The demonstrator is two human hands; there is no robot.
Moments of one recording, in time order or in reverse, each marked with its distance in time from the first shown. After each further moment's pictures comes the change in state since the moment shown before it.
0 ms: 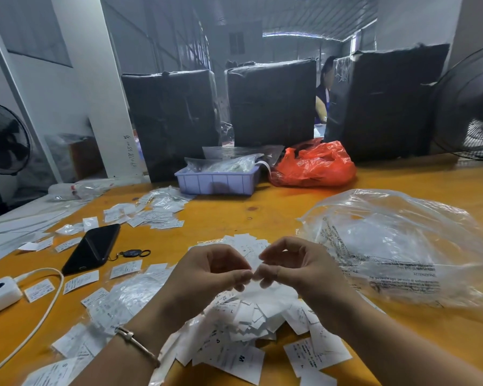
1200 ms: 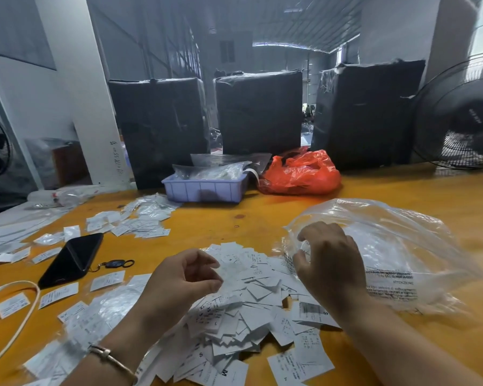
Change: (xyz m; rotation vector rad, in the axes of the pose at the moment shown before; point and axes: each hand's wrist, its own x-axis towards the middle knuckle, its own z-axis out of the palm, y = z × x) left_hand 0.001 -0.004 -0.004 0.033 0.183 -0.135; right_hand 0.020 0.012 -0.041 -1.235 0.512 -0.282
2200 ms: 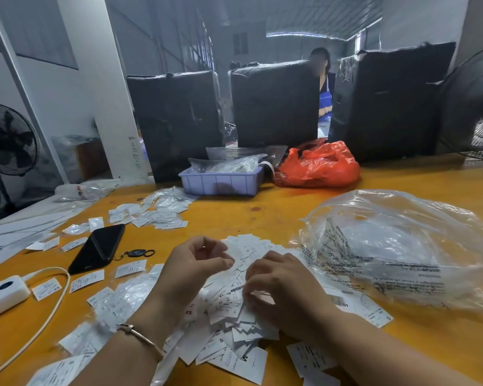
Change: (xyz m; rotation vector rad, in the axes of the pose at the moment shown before) left_hand 0.006 -0.003 -0.002 -0.133 0.125 -0.075; right_hand -0.027 -0.047 0.026 0.286 -0.364 -0.538
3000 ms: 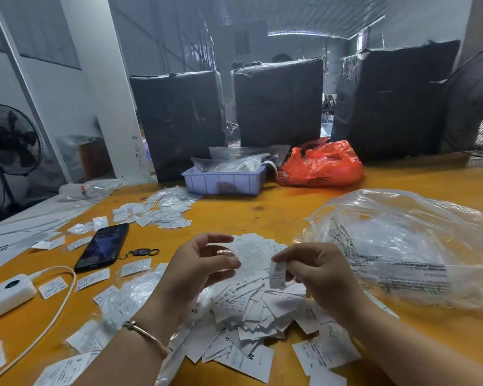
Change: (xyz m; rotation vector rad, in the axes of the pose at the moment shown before) left_hand 0.003 -0.002 -0.006 -0.268 -0.108 -0.066; right_hand -0.007 0.010 -0.023 0.821 0.301 0.534
